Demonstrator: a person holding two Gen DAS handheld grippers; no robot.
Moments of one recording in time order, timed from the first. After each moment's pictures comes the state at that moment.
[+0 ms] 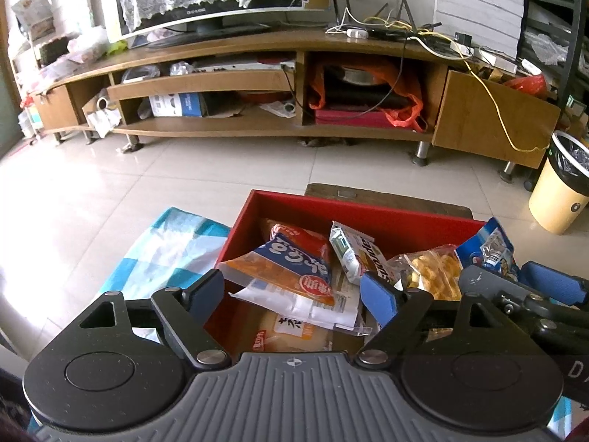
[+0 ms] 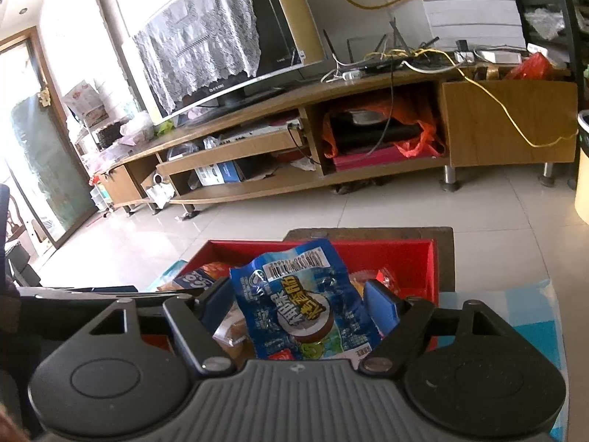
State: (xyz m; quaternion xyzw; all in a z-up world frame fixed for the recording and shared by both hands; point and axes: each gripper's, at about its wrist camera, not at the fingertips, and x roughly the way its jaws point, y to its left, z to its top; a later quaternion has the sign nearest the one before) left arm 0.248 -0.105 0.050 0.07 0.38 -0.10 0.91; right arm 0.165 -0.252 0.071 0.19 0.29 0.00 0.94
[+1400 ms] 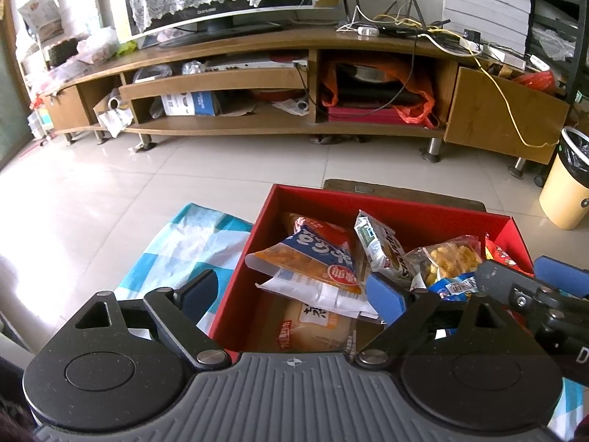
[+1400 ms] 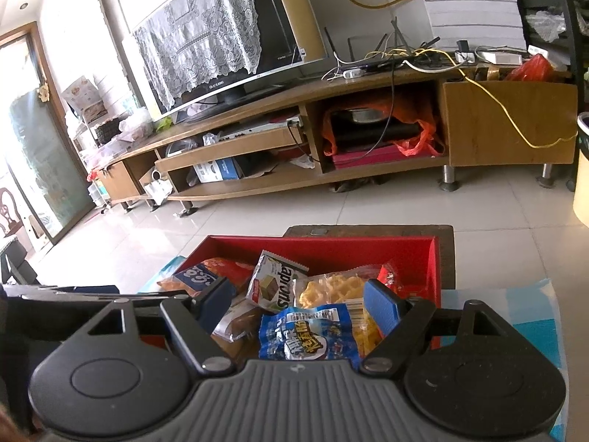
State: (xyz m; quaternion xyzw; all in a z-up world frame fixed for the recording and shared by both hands) left arm 0.244 -0.091 0.051 0.08 0.38 -0.08 0.92; right arm 0.164 -0.247 0.070 0.18 0.30 0.00 0.94
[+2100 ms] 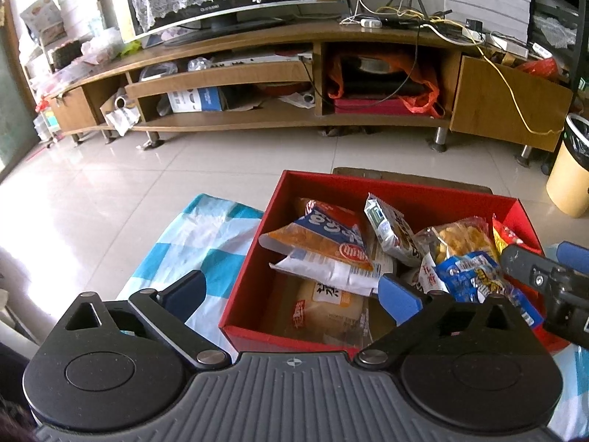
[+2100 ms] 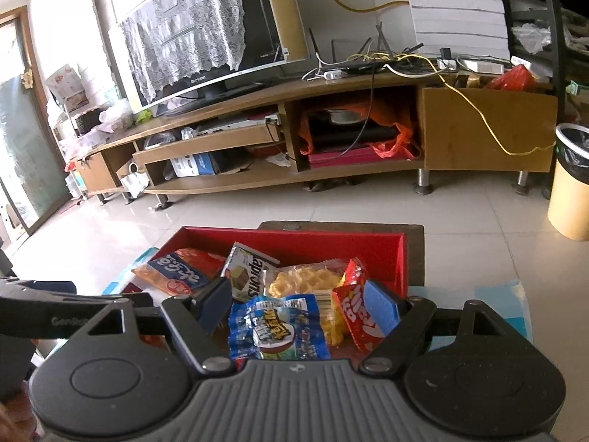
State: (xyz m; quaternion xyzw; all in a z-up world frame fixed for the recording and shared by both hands) left arm 0.232 -0.087 0.046 0.10 0.39 -0.08 0.91; right arm 0.154 -0.248 0.068 0.15 0.31 -0.04 0.94
